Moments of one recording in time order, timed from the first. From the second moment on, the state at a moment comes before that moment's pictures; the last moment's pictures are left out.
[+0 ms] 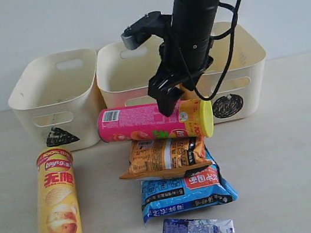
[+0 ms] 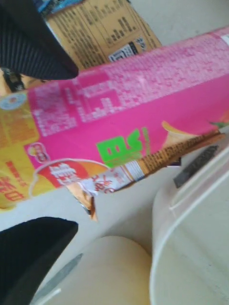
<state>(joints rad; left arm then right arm) 0.08 0.00 0.00 0.01 0.29 0.00 0.51 2.07 -1.89 0.12 1.15 -0.41</state>
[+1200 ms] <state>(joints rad) 0.08 0.00 0.00 0.01 0.29 0.00 0.51 2.13 -1.89 0.19 1.19 -0.50</state>
